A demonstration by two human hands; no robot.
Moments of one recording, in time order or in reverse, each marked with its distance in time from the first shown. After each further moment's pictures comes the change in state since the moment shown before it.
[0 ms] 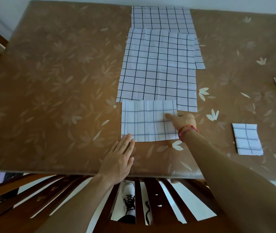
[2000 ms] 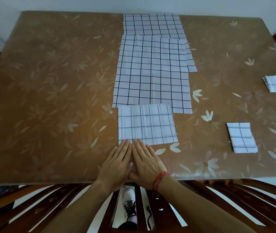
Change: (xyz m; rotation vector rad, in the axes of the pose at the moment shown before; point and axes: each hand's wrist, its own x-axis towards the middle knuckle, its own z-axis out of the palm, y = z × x) left_hand 0.000 -0.001 -0.001 0.184 0.093 0.098; right_hand -0.110 0.076 0.078 -0.919 -0.273 -0.955
